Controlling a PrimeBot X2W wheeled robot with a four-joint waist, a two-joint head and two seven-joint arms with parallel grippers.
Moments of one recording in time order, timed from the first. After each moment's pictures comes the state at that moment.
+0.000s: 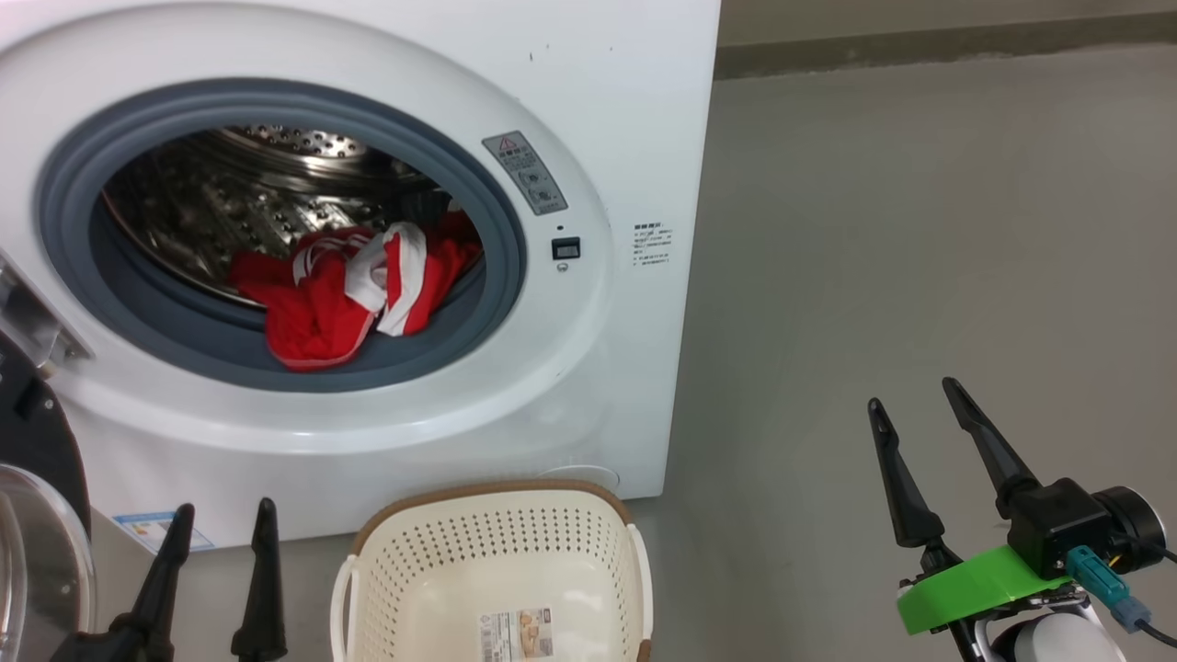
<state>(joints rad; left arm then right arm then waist) 0.06 0.18 0.01 0.03 -0.32 0.03 -0.22 -0.06 -0.05 -0.01 0.16 0.08 0.12 -0.26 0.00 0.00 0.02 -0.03</state>
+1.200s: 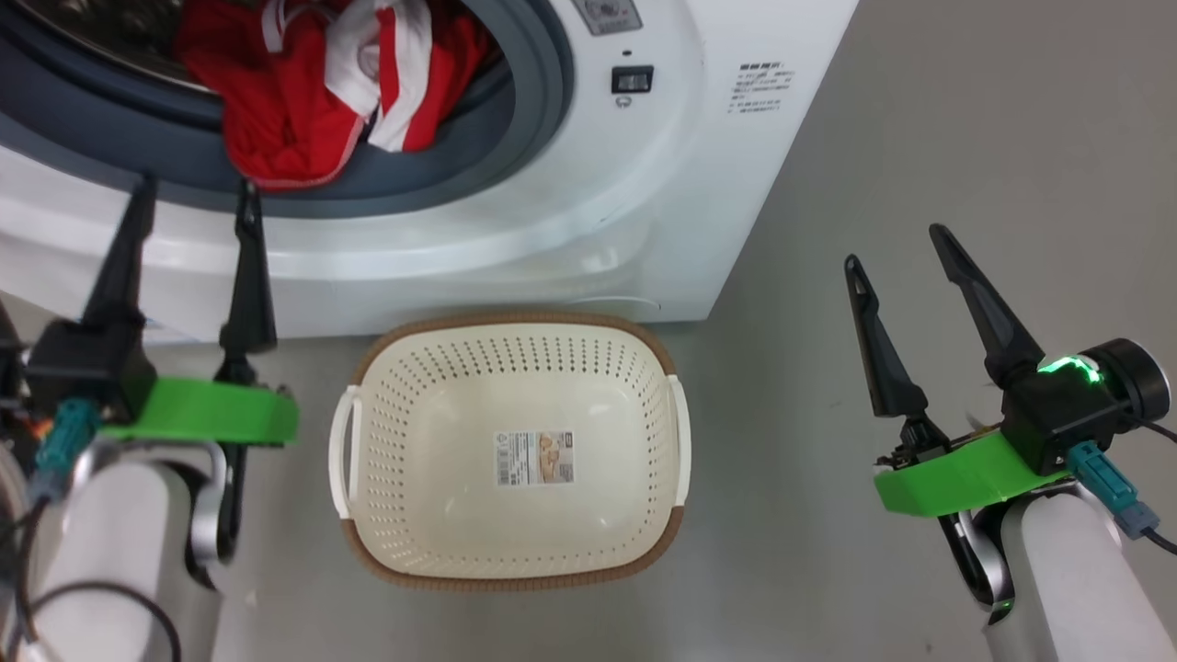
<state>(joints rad) -0.51 0.20 -0.08 0.24 -0.19 0.05 -0.25 -0.27 -0.05 0.03 0.10 0.04 0.12 -0.26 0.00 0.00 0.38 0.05</state>
